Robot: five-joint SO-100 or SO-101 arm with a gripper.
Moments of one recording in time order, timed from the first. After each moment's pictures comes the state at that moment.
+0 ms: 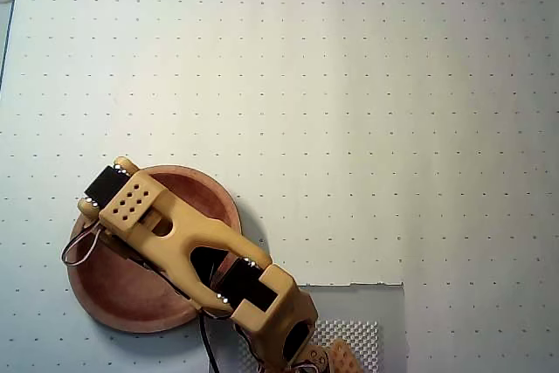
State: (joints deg) arm -53.5 81.2 88.6 101.1 -91.5
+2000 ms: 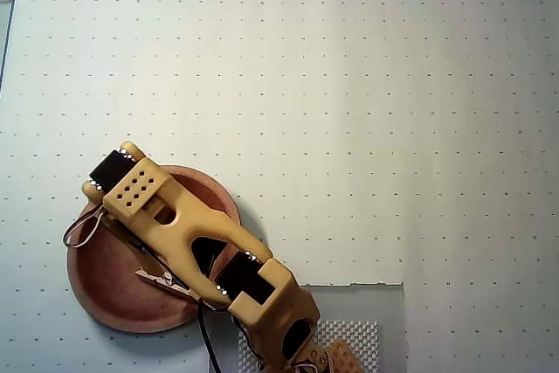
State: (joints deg) arm -51.4 80.2 83.9 101.1 -91.3
